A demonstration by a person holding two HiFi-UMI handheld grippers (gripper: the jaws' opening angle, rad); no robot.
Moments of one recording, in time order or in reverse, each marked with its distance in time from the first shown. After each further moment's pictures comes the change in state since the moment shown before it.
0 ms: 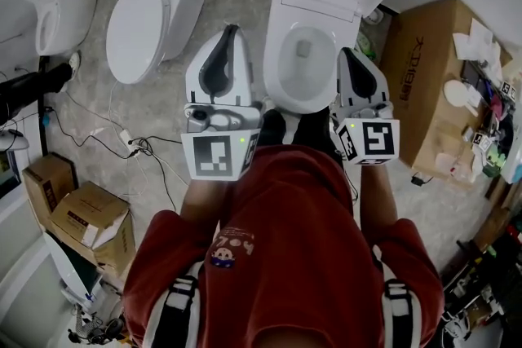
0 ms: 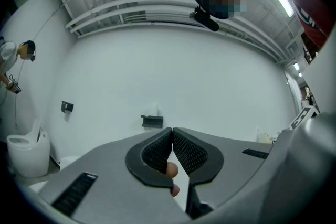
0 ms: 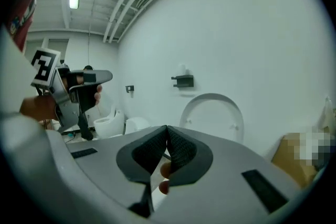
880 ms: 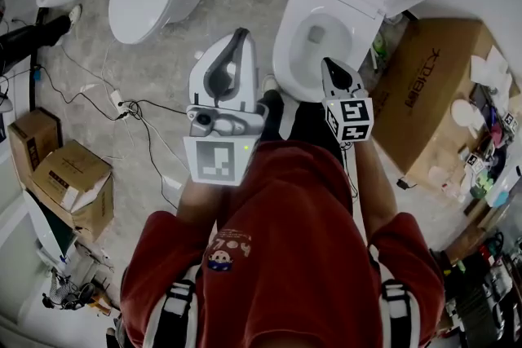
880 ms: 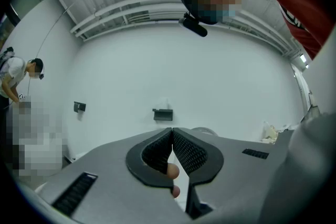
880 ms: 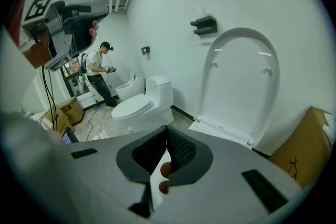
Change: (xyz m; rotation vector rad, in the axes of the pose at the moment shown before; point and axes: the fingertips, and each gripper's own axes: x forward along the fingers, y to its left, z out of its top) left arm -0.030 0.020 -0.038 0.007 0.072 0.103; right arm 0.041 0.044 -0.194 -0.004 0.418 0.234
